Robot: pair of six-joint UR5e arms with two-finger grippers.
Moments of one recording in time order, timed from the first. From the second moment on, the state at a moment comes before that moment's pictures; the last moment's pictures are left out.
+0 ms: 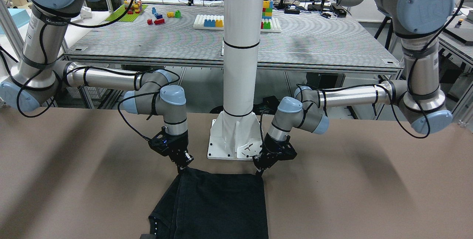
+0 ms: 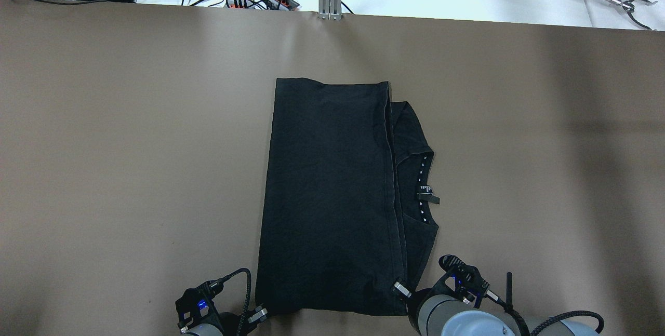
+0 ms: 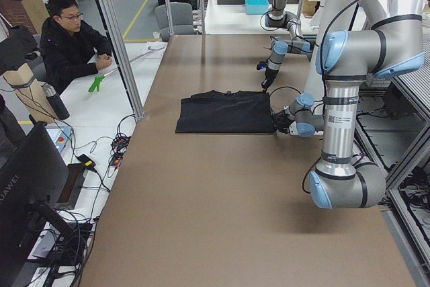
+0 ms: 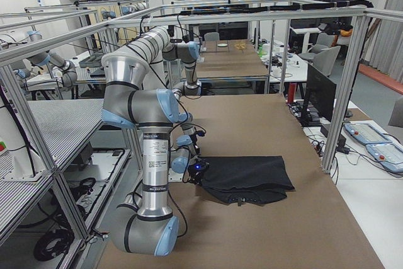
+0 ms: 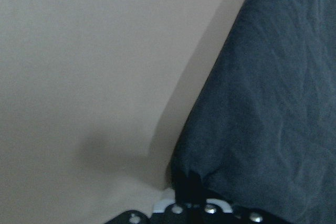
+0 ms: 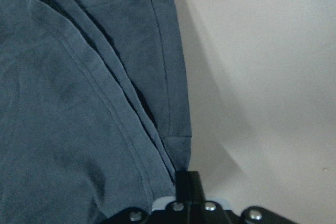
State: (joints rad) left arm -0.02 -1.85 -1.91 -2.07 -1.25 -2.08; right arm 0.15 -1.38 2.15 -1.49 1.44 2.14
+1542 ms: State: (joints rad) left arm -0.48 -1.99 -1.98 -2.07 -1.54 -1.96; right arm 0.57 -1.18 2.09 -1.49 1.70 2.07
